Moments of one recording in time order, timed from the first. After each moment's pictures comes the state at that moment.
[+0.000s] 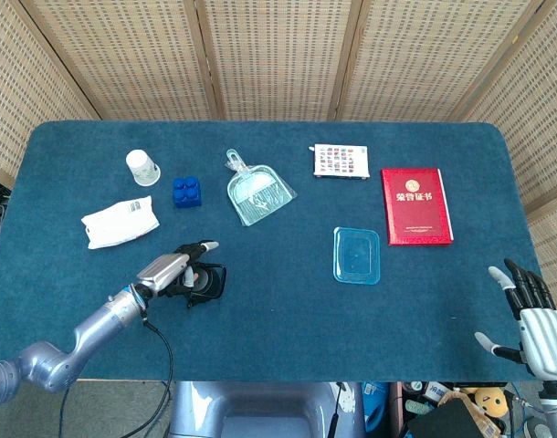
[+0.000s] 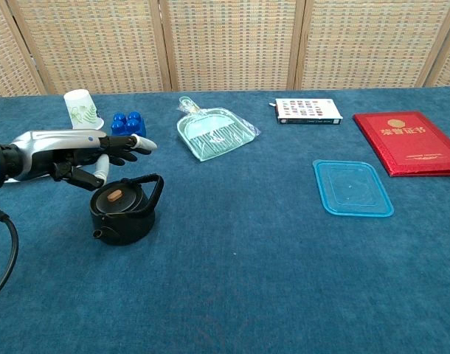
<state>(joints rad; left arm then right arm) -0.72 -1.35 -0.13 -1.55 1.31 0.66 -0.35 0.04 -1.01 0.04 -1.72 -1.56 1.51 0.12</state>
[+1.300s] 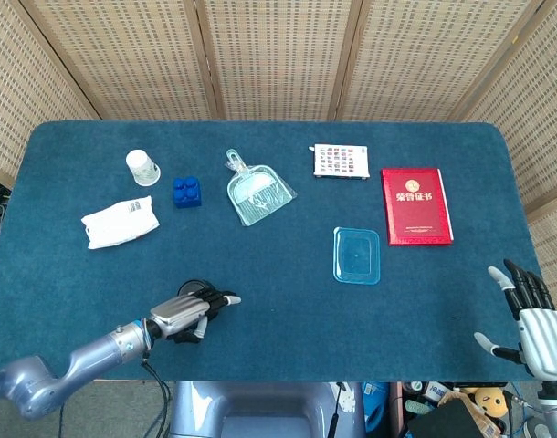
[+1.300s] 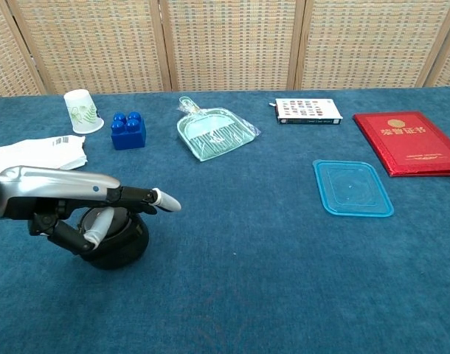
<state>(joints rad) -0.79 -1.18 0.00 -1.84 1.43 0.56 -0.27 0.04 -1.01 0.04 -1.73 -1.56 1.51 0.12</state>
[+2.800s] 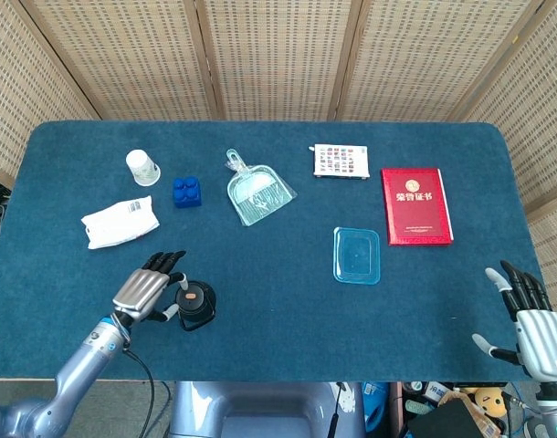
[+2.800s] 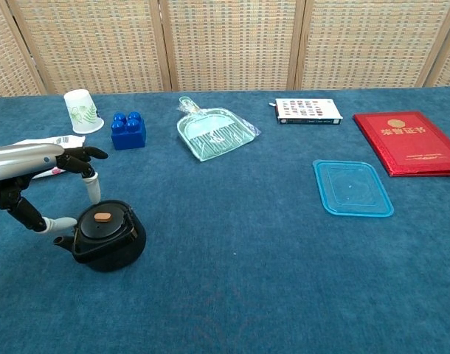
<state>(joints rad) -0.60 -1.31 -0.02 -1.83 1.07 1.00 0.37 0.05 -1.01 0.03 -1.73 -1.57 1.51 0.11</state>
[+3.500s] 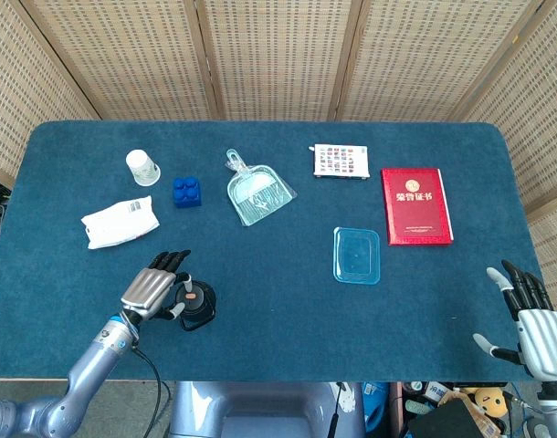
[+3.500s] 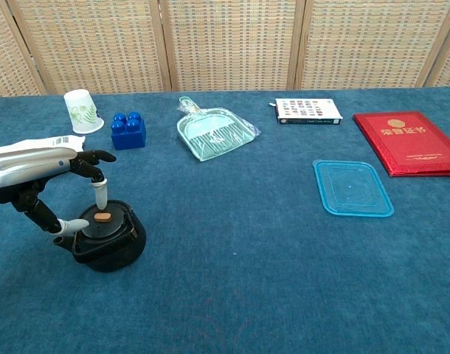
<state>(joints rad) -0.62 -1.37 -0.04 -1.81 1.00 1.01 0.42 0.05 -1.01 0.03 -1.73 -1.56 1.50 0.13</state>
